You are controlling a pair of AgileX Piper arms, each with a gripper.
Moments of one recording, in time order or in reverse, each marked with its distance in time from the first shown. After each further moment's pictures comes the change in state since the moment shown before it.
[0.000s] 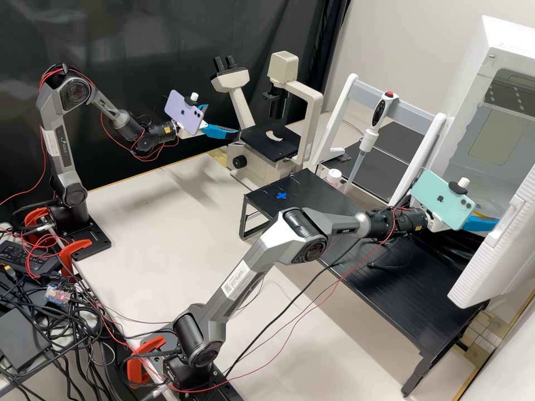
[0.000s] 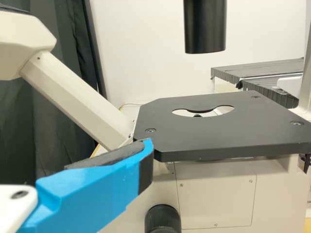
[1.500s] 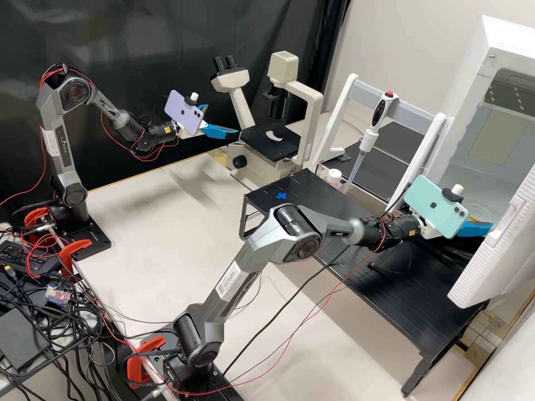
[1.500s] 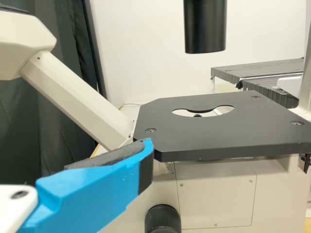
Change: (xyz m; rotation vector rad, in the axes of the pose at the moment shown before) left arm 0.000 0.000 0.000 0.000 0.000 0.000; right arm -0.028 0.012 0.007 0.027 0.074 0.022
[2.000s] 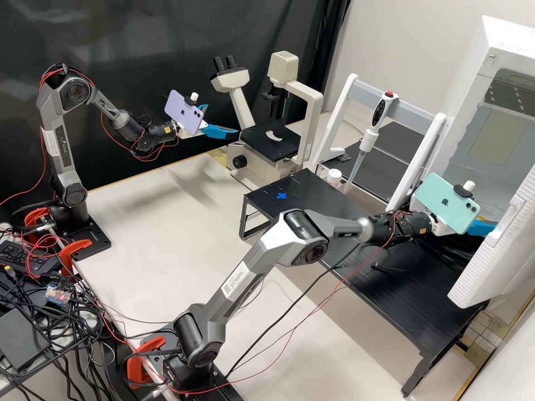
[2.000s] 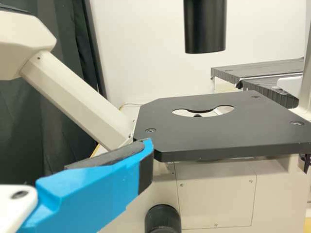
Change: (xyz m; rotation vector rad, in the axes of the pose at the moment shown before) left arm 0.000 0.000 0.000 0.000 0.000 0.000; right arm 0.026 0.002 0.005 -0.032 -0.036 0.022
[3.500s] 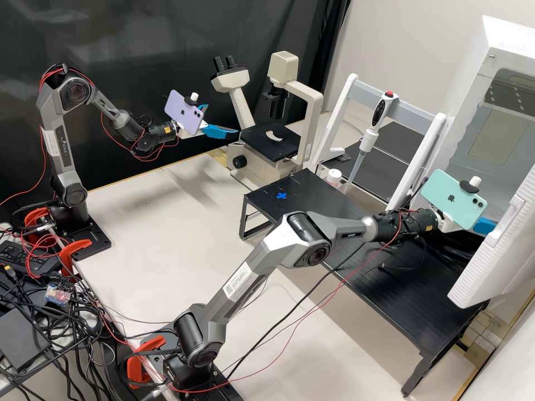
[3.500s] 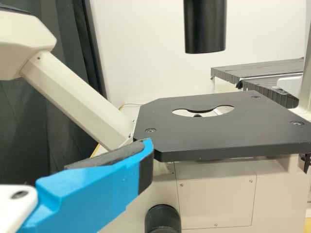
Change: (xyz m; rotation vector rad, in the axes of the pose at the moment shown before) left arm 0.000 0.000 0.000 0.000 0.000 0.000; right arm 0.013 0.009 -0.007 -0.007 0.017 0.001
